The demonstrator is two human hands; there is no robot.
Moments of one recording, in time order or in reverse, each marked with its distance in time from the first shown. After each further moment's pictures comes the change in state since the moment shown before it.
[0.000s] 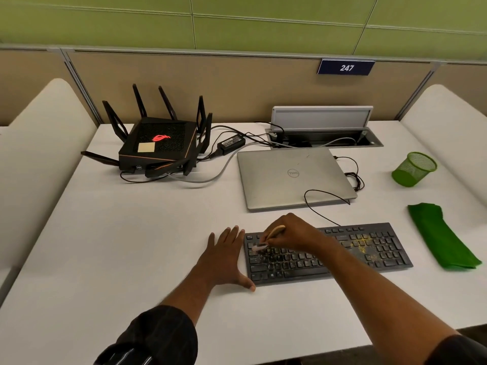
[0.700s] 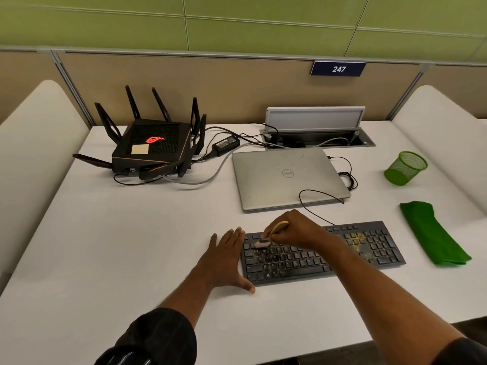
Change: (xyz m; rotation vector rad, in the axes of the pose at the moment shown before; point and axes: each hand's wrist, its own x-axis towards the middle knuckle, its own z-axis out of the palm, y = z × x) left_hand 0.004 0.006 0.003 0.023 0.006 0.067; right_hand -0.008 0.005 -0.013 0.022 0.058 0.028
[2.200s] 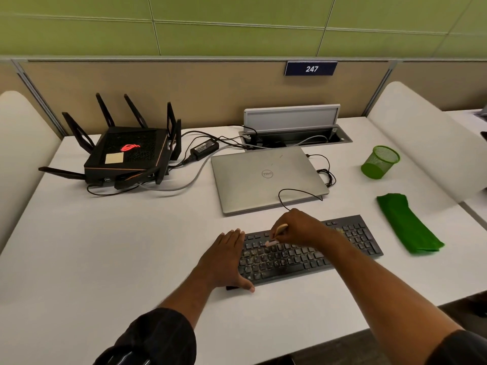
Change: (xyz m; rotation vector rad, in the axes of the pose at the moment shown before) left_hand 0.027 0.041 -0.008 0.051 0.051 0.091; right_hand -0.026 0.039 -0.032 -0.195 0.005 0.043
